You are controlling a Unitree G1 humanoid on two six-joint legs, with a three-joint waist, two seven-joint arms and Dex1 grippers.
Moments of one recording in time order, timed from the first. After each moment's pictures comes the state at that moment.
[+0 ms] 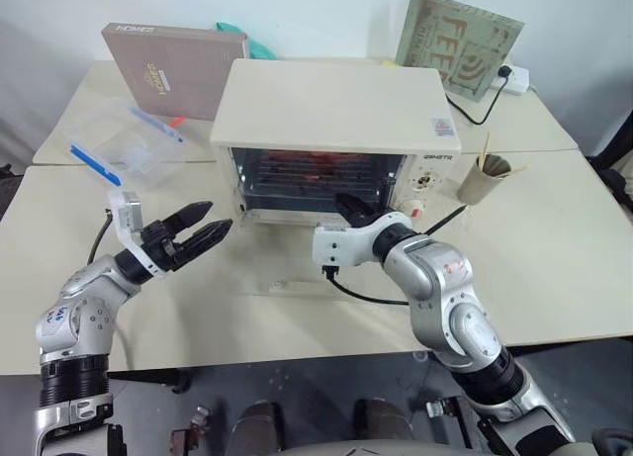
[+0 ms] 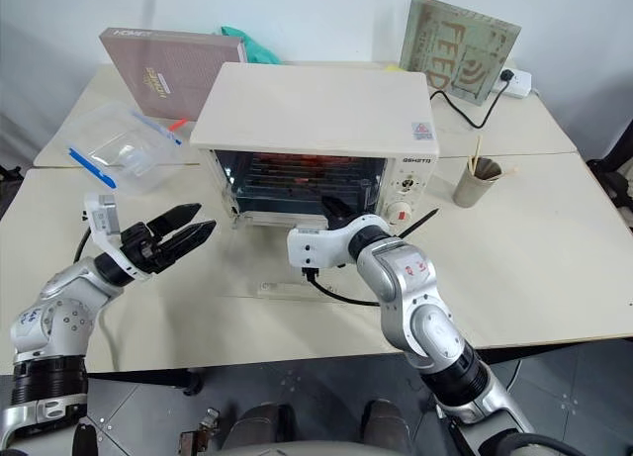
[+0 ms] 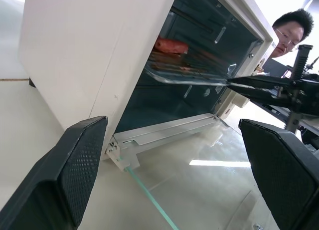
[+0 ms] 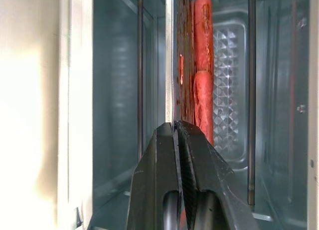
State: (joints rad) left arm -0.33 0.57 0.34 0.09 -0.74 0.49 -0.92; right arm -0.50 -0.32 0.44 -0.44 -1.07 0.32 0.73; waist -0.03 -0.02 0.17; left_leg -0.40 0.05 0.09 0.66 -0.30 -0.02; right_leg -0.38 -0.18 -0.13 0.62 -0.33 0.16
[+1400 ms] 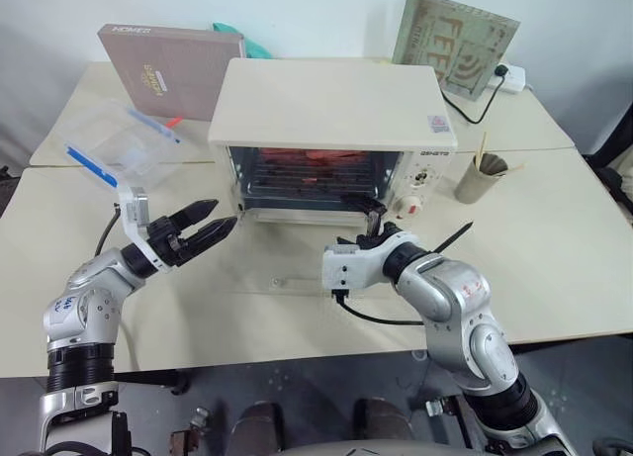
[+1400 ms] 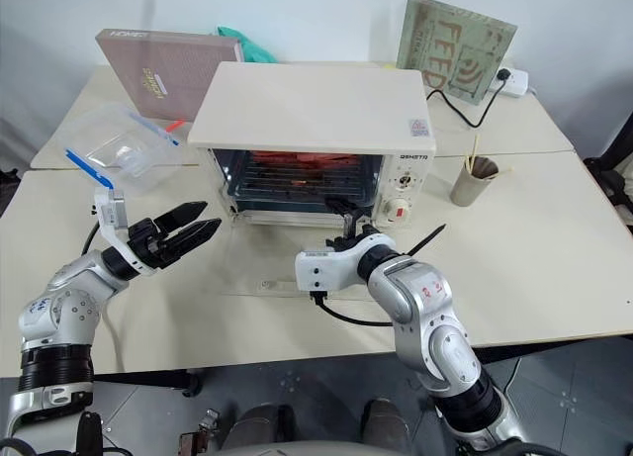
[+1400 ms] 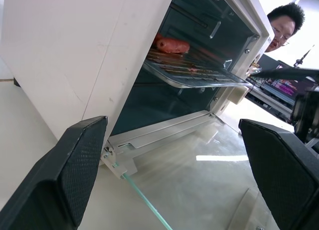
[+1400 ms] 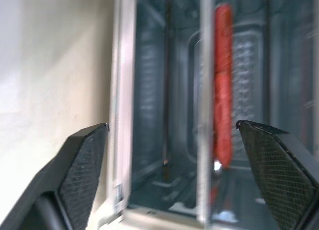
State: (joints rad) left arm -0.39 0.56 0.32 0.17 -0.70 0.49 -0.95; right arm -0.39 -0.32 0.38 -0.53 -1.06 0.24 0.80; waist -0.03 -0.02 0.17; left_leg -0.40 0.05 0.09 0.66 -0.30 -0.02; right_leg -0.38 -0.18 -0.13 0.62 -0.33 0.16
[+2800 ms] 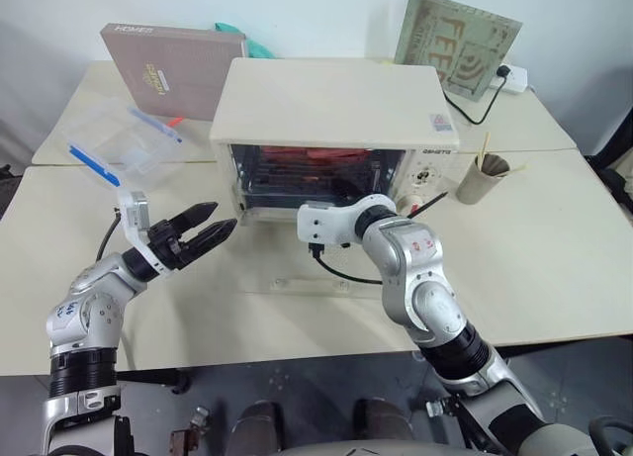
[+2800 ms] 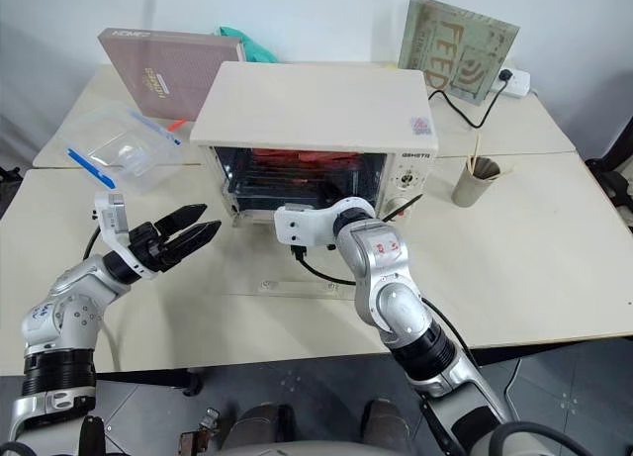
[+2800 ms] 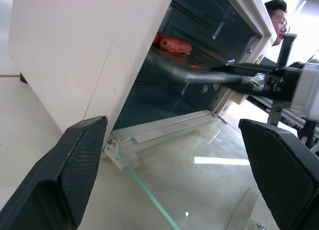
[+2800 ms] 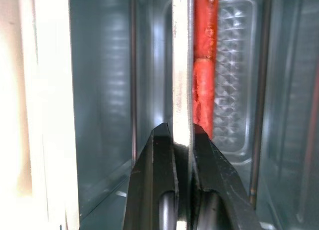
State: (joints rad) left arm -0.36 0.54 0.33 0.16 -0.70 0.48 -0.94; right arm -0.64 -0.17 0.46 -0.24 -1.24 0.42 0.77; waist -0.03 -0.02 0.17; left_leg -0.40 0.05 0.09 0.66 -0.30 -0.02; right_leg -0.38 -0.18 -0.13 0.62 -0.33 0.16
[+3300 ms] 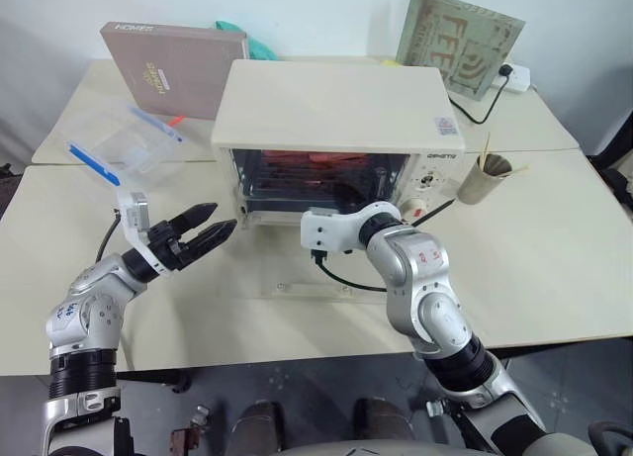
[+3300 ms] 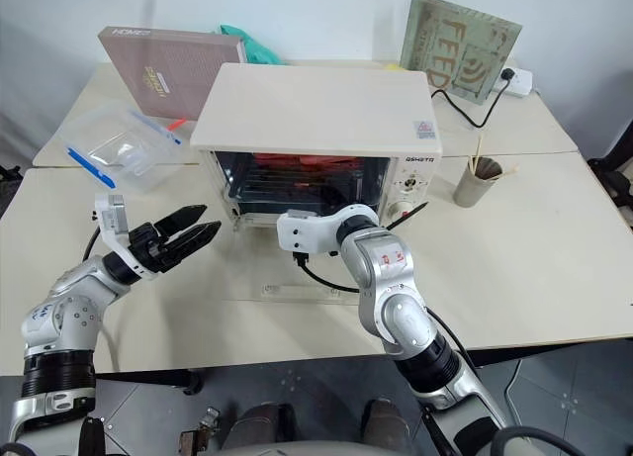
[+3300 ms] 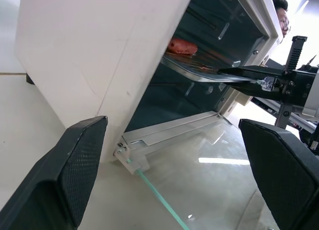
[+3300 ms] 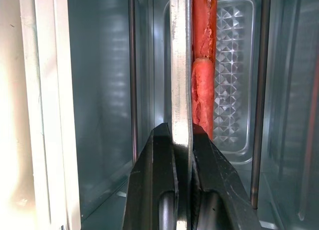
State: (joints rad) left arm -0.37 0.55 0.33 0.17 -0.70 0.48 -0.94; right arm -0.57 -0.20 0.45 -0.32 -1.24 0.39 0.77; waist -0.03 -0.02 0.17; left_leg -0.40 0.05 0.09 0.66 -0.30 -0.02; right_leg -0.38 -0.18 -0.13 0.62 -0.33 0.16
